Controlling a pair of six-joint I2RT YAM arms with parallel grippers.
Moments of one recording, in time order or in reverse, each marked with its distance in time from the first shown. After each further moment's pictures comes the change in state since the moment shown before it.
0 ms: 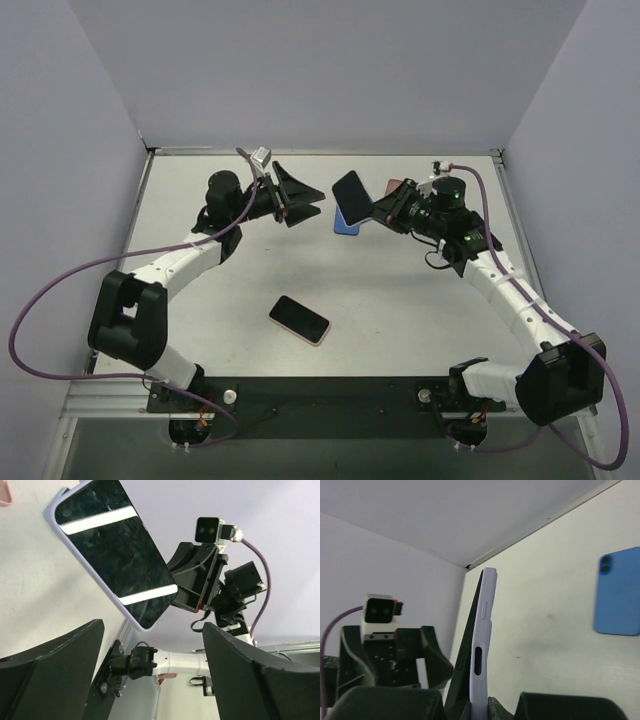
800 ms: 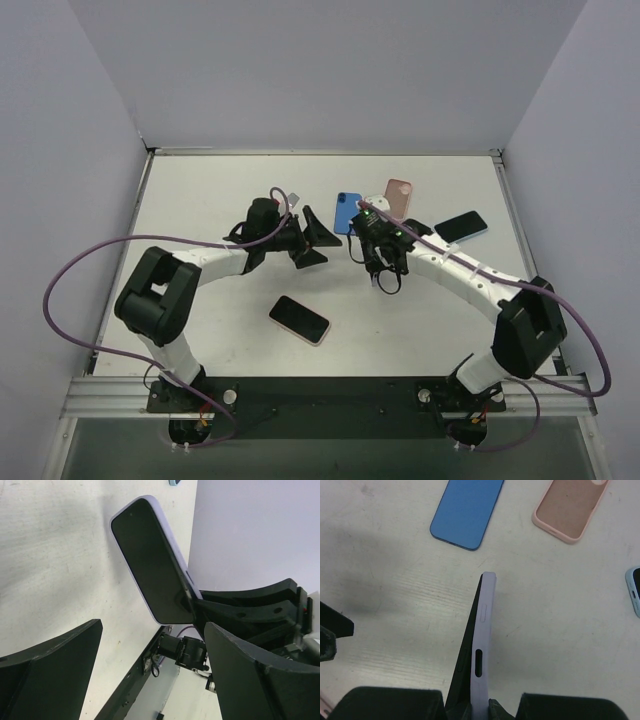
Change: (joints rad) left arm -0.124 0.190 -0.073 -0.269 -0.115 0.212; right arm 0.338 0.227 0.165 -0.697 0.779 -0.551
